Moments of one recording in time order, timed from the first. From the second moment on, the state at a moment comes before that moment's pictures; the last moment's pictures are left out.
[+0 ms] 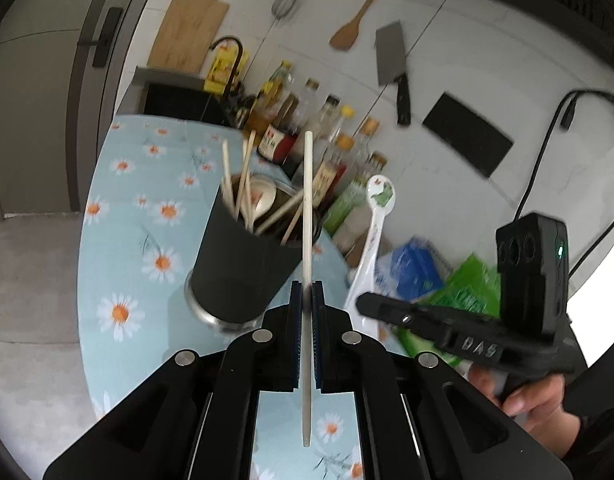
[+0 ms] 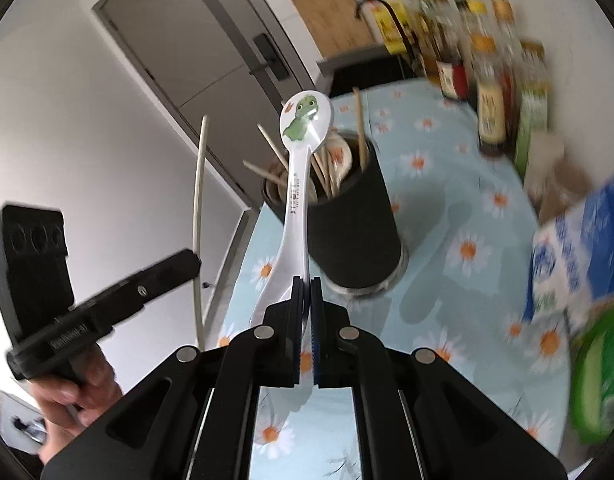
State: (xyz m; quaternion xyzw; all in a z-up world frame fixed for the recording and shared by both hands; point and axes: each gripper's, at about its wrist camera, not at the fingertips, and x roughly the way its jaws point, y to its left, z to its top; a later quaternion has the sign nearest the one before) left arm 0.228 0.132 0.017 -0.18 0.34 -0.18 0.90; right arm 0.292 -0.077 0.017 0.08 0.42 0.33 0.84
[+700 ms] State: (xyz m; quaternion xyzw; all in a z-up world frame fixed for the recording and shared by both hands) left arm 0.273 0.129 0.075 -0.14 0.21 -0.15 0.96; right arm 0.343 -0.061 0.046 0.03 0.33 0.33 0.88
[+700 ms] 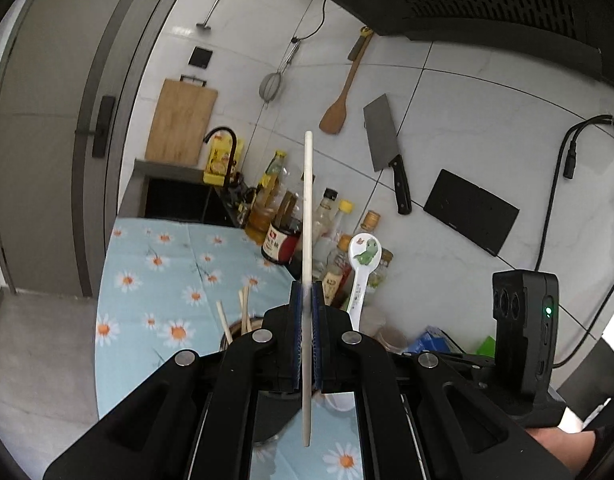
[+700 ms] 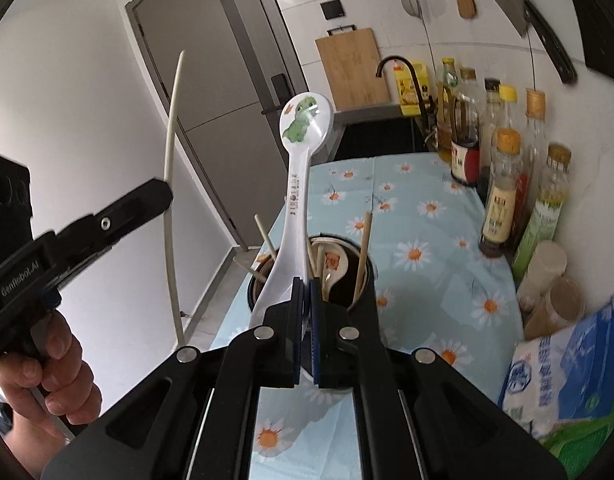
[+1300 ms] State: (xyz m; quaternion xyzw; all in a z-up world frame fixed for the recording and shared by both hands) left arm 0.313 0.136 0.061 -0.15 0.18 -0.14 0.96; right arm 0.369 -0.045 0.034 0.00 0.30 0.34 0.89
